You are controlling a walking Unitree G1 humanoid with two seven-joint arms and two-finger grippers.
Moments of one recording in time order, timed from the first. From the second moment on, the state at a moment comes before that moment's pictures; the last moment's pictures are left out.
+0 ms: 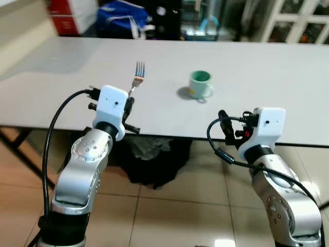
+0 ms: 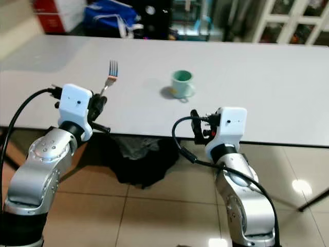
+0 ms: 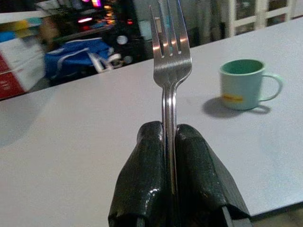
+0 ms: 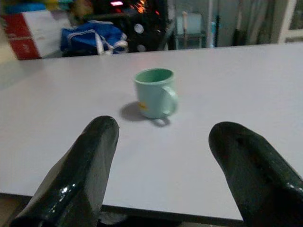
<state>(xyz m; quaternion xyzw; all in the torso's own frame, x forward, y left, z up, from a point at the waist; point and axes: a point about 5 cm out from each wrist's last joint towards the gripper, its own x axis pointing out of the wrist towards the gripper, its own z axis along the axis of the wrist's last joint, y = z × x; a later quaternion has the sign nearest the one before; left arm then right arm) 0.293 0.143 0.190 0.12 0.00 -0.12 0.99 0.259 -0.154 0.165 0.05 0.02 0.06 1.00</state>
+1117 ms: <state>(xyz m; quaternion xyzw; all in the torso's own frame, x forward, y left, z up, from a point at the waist) 0.340 0.157 0.148 0.10 0.15 -0.16 0.97 0.251 -0.135 0.172 0.05 0.03 0.20 0.98</state>
